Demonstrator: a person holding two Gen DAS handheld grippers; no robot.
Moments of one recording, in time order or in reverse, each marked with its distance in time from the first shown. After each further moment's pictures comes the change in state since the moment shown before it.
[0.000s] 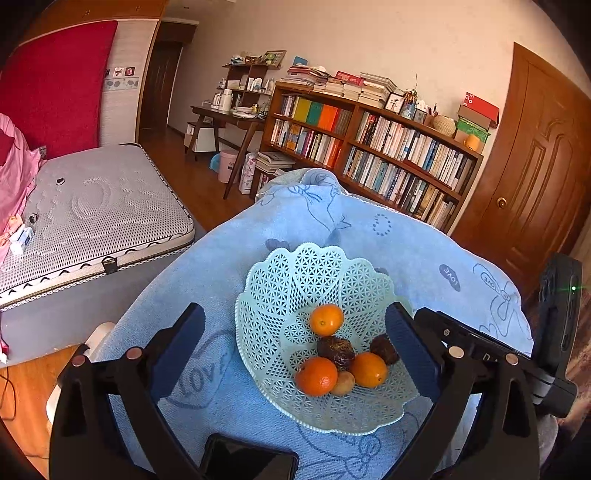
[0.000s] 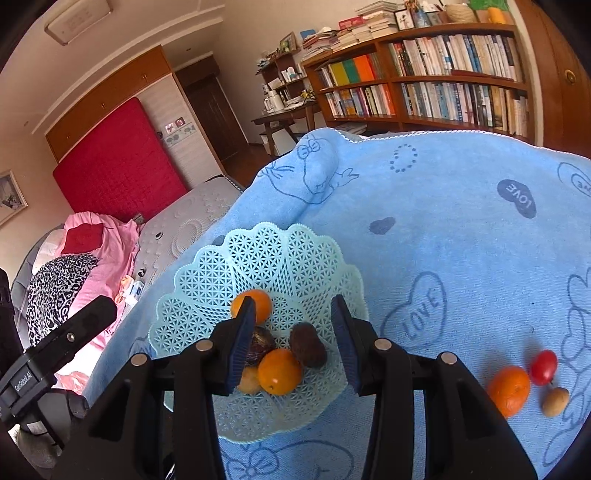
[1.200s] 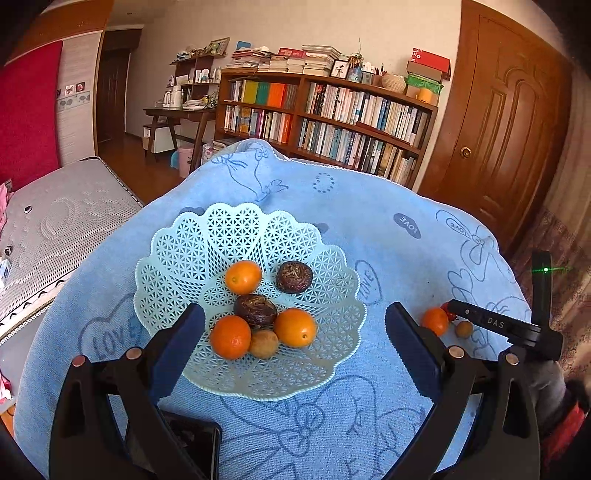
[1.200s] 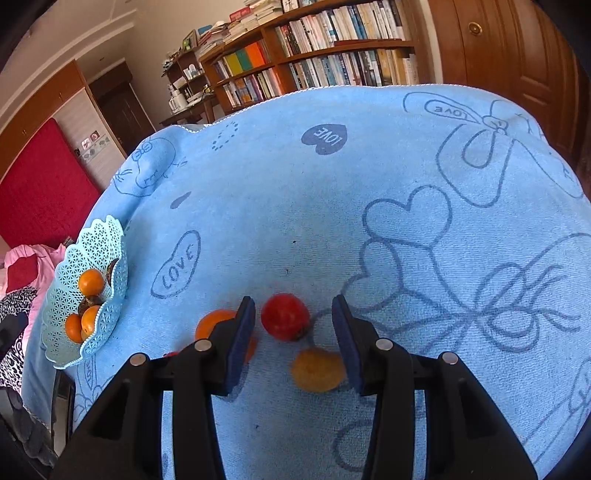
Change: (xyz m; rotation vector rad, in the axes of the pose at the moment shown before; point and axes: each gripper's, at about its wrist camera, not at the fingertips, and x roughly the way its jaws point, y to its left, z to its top) left arm 0.006 -0.078 -0.041 0.173 0.076 -0.098; right arm -0.047 -0.172 -0.035 0.186 0.064 -0.271
